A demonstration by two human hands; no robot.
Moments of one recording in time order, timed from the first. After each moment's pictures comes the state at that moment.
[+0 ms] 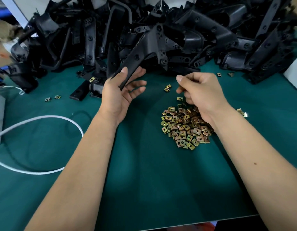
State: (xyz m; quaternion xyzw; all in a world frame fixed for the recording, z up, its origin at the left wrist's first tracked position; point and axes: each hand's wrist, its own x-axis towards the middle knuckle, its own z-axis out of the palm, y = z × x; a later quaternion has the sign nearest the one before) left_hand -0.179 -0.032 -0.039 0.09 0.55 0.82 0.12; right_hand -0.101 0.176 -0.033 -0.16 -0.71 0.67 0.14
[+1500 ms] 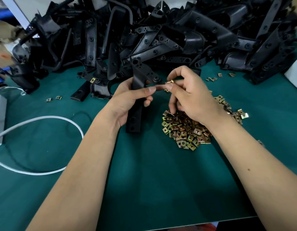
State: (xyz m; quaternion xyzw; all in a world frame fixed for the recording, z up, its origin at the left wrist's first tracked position) left_hand -0.175 -0.026 -0.040 0.12 0.59 0.77 0.23; right_hand -0.097 0.163 -0.036 0.05 -0.80 0.59 0.11
